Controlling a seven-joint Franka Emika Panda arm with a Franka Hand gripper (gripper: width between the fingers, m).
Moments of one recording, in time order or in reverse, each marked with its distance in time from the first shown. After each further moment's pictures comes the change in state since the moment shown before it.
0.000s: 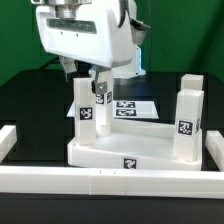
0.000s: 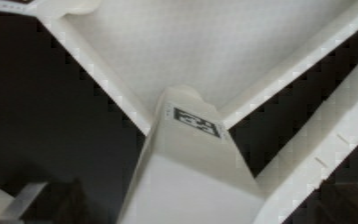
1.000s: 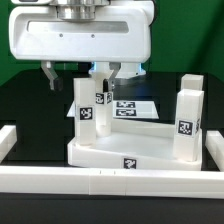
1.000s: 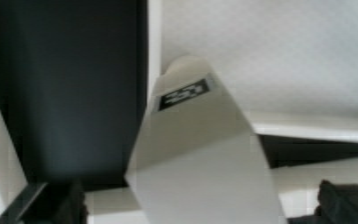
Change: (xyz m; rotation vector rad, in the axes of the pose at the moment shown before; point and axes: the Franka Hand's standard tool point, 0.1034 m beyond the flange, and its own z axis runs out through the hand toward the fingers) arm 0.008 0.001 0.003 -0.052 0.073 -0.818
